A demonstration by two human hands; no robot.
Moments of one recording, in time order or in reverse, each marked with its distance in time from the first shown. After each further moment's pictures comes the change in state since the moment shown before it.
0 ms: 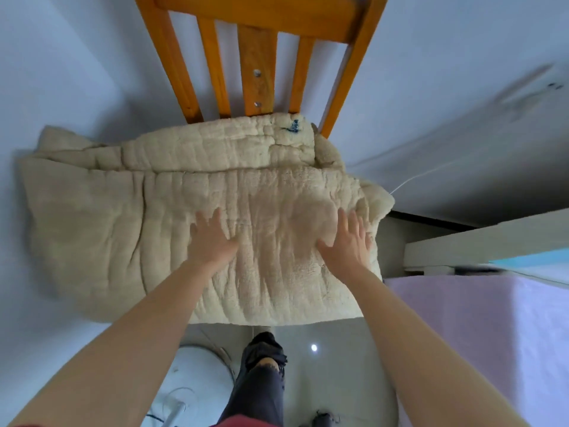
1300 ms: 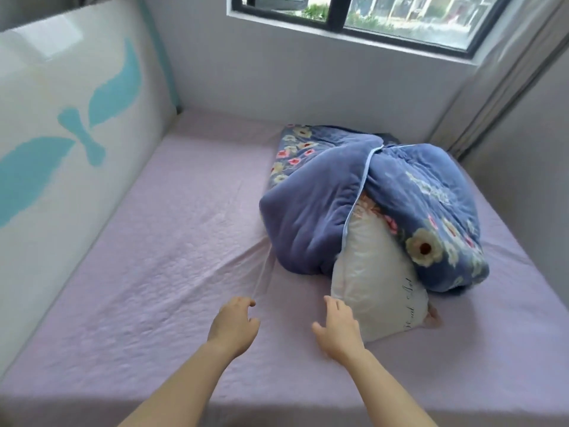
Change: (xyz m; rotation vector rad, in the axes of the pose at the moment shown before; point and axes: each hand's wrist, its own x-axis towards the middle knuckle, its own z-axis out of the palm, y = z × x) left_hand -0.659 0.408 0.595 0.809 -0.754 1.571; right_hand -0.596 0.688 -0.040 0.685 0.480 1.402
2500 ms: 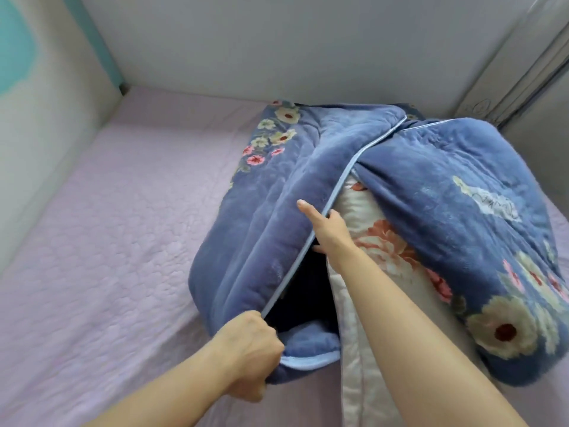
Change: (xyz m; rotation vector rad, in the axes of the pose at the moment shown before) left_hand 0.248 0.137 0.001 1.097 -0.502 0.792; right_hand 0.395 -0.033 -0.112 1.145 0.050 0.147
